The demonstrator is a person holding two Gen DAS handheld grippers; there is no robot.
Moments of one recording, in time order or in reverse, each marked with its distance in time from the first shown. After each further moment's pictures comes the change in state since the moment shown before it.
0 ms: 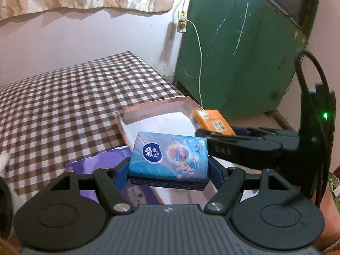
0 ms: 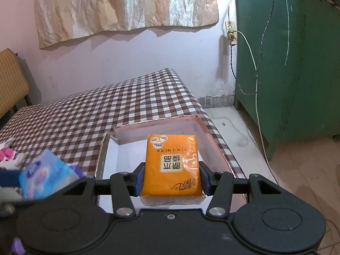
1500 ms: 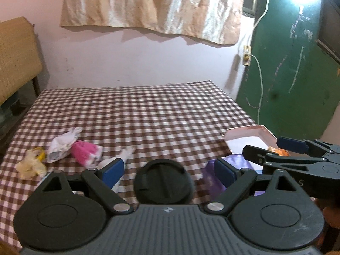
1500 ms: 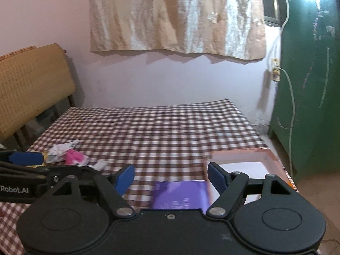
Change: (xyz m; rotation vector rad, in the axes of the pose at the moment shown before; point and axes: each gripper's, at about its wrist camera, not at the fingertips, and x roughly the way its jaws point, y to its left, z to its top) left arm -0.145 0.118 -0.021 -0.136 -0.119 0.286; right arm -0.095 0.171 0.008 -0.141 -0.095 0.141
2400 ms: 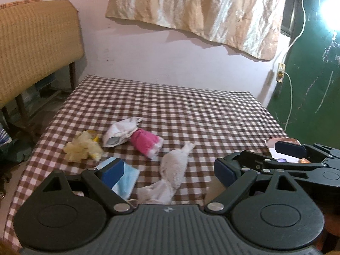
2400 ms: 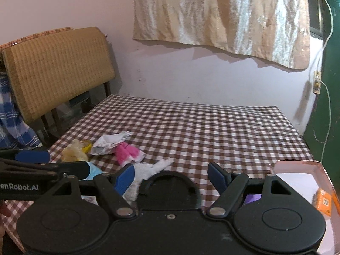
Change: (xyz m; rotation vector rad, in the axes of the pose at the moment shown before) left arm -0.039 0.099 -0.020 -0.140 -0.019 0.109; right arm 0.020 0.115 0.003 -0.125 0.036 0.143
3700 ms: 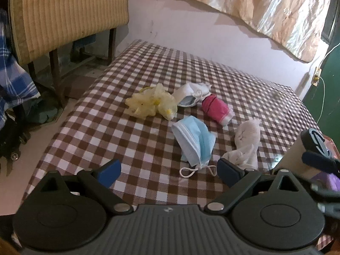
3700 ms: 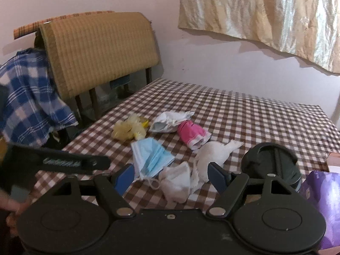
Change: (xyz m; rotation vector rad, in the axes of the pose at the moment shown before) left arm 0.016 0.110 -0.049 -0.148 0.100 0.092; right arm 0.018 0.096 -0.048 -0.099 0.032 0.172
